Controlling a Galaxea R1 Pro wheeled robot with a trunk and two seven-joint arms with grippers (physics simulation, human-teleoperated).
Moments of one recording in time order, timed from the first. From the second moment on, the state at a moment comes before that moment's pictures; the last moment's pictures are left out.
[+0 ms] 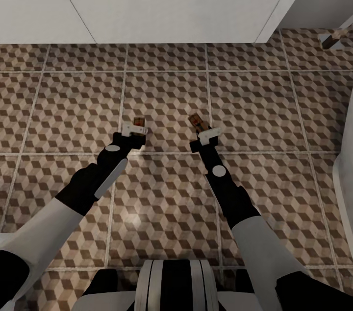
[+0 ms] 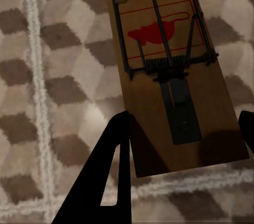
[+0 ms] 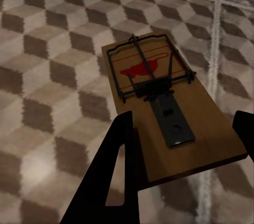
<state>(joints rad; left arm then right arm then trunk) -1.02 0.17 -0.58 -1.19 0.45 0.53 0.43 -0.89 0.17 0.17 -0.96 0.31 -0.07 -0.07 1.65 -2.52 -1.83</state>
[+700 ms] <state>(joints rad) -1.01 0.16 -0.58 -1.21 0.45 0.54 0.43 -0.89 0.17 0.17 -0.96 0.31 -0.07 -0.07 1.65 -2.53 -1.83</state>
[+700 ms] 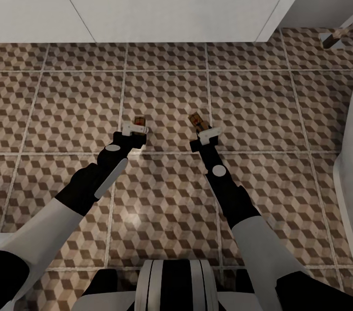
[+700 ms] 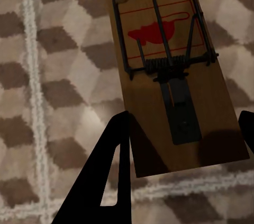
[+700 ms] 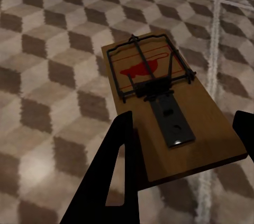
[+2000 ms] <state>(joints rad) -1.01 0.17 -0.58 -1.21 0.45 0.54 0.43 -0.89 0.17 0.17 -0.96 0.31 -0.07 -0.07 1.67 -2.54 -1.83</state>
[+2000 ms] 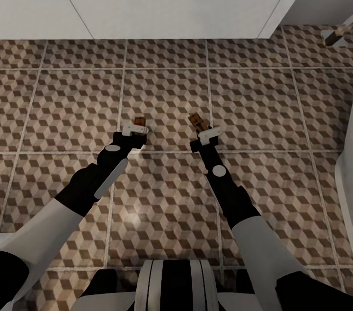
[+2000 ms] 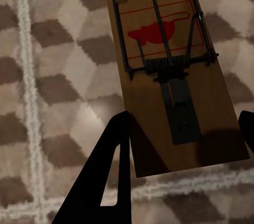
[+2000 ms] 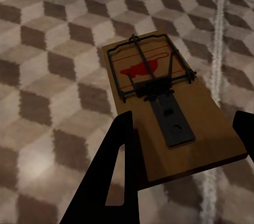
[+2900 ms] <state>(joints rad) -1.01 0.16 -0.62 -1.21 0.42 0.54 0.44 -0.89 0.17 0.17 -0.96 0.31 -0.08 -0.07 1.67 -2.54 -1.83</state>
